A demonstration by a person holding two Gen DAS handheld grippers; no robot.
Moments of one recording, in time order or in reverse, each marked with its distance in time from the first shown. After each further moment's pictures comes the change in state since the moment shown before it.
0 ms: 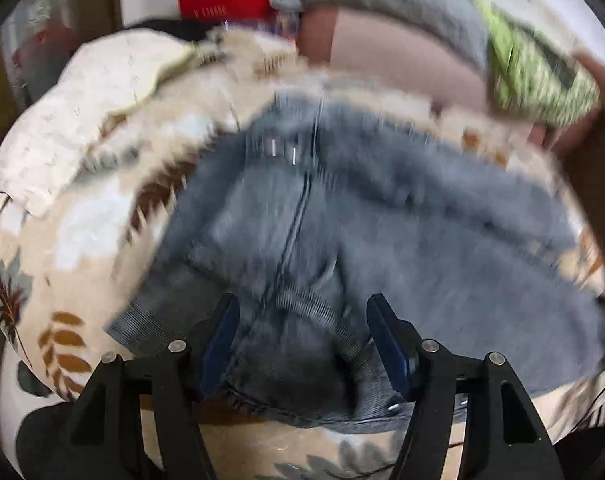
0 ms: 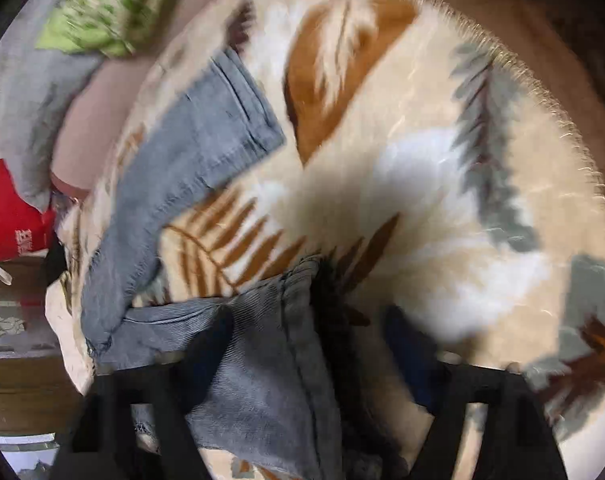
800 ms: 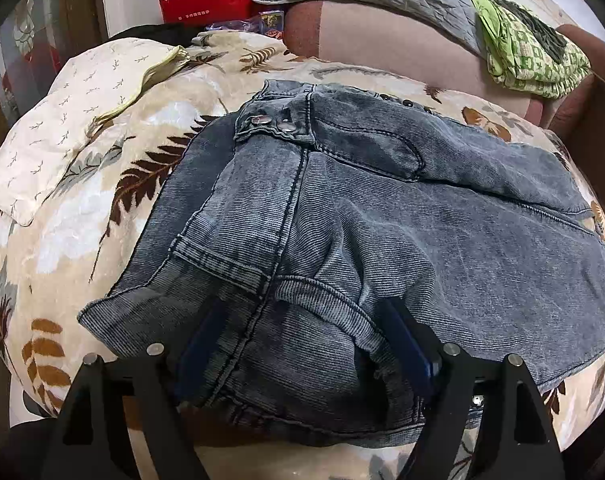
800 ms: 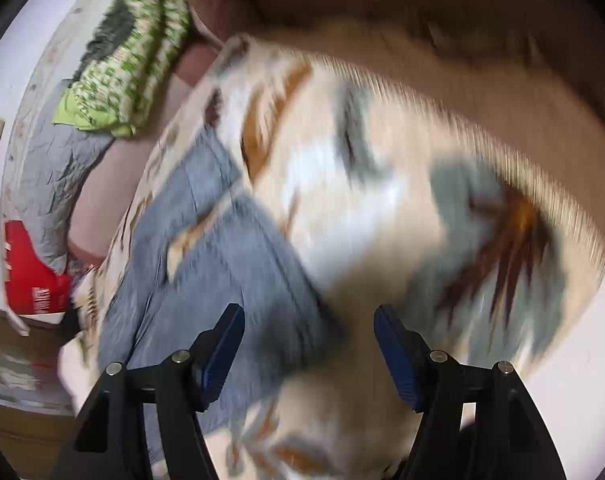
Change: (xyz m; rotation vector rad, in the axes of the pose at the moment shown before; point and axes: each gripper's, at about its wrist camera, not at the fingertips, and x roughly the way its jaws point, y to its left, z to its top) left arm 0.017 0.000 -0.013 0.065 -0.062 0.006; right arm -0.053 -0.053 -0.116 0.185 -0.277 0.072
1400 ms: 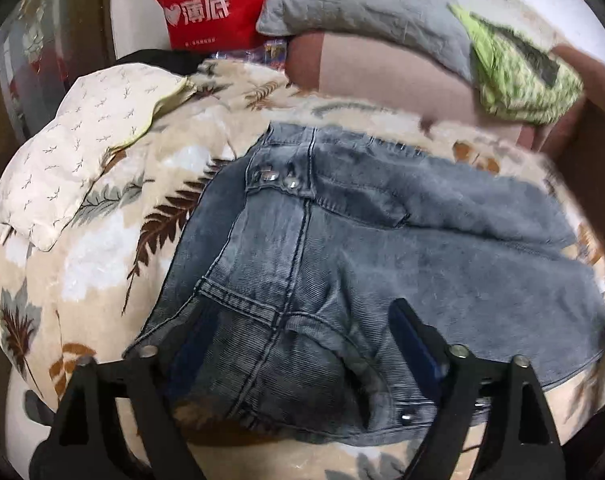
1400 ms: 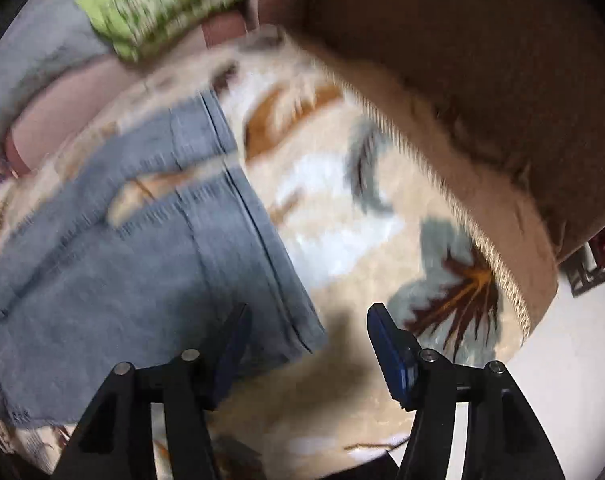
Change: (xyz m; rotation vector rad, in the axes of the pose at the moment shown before) left arm -0.024 0.005 0.018 -0.004 -0.034 0.015; right arm 0.003 0.085 -0.030 -0.387 -0.178 -0.383
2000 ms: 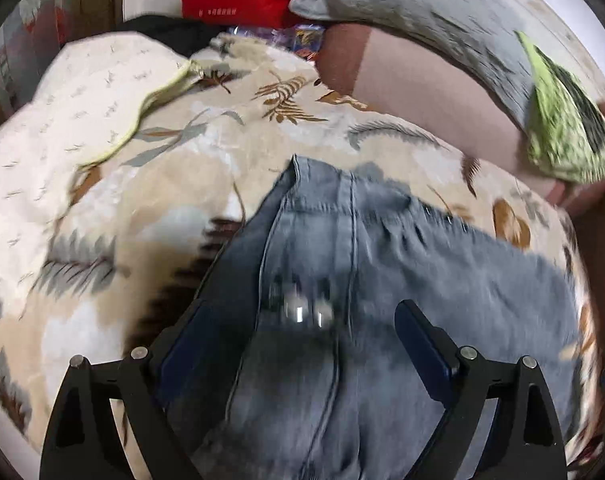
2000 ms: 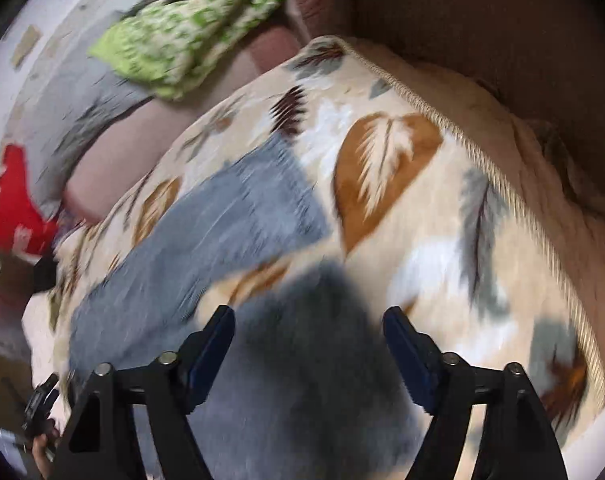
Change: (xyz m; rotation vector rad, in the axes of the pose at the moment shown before) left arm 0.059 0.044 0.127 -0.182 0.094 -0.076; right arm 0.058 0.014 0.101 0.075 0.079 0.305
